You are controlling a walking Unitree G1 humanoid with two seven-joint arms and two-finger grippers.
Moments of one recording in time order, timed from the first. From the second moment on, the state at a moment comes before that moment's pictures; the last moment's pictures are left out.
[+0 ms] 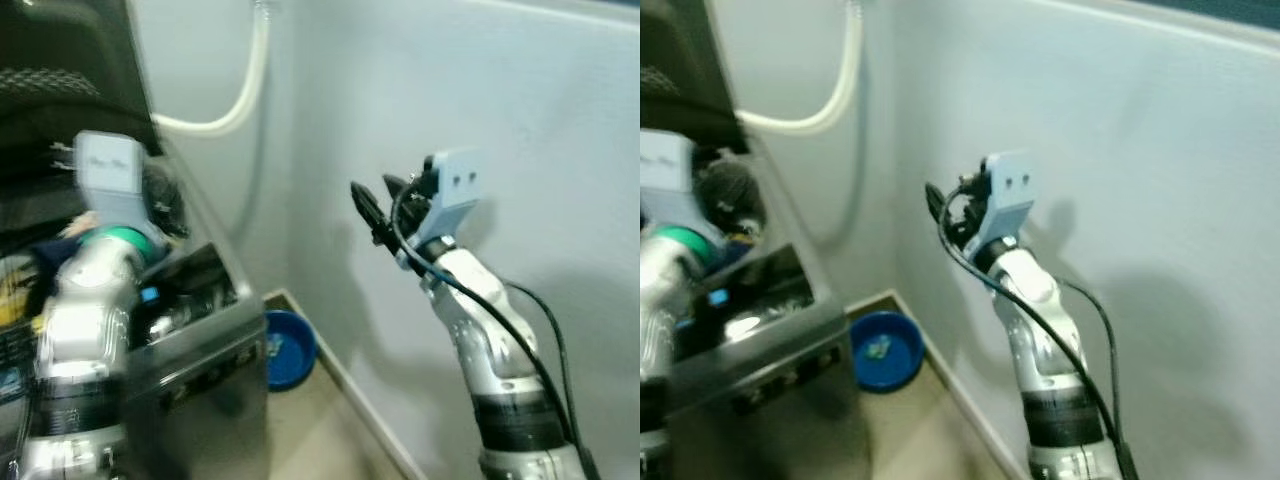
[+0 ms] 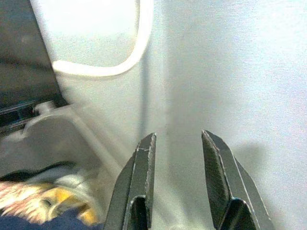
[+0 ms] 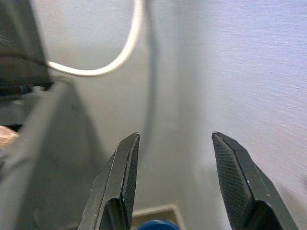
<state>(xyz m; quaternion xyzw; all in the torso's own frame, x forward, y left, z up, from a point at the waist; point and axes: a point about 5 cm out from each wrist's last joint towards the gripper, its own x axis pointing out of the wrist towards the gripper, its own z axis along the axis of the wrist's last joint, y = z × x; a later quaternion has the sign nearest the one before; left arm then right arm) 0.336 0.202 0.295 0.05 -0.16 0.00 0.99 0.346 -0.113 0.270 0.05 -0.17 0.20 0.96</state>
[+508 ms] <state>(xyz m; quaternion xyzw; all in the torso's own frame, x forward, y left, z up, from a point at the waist) 0.309 0.235 0.295 0.05 -0.16 0.11 0.98 0.345 -0.087 0.273 0.06 -0.17 0.25 0.95</state>
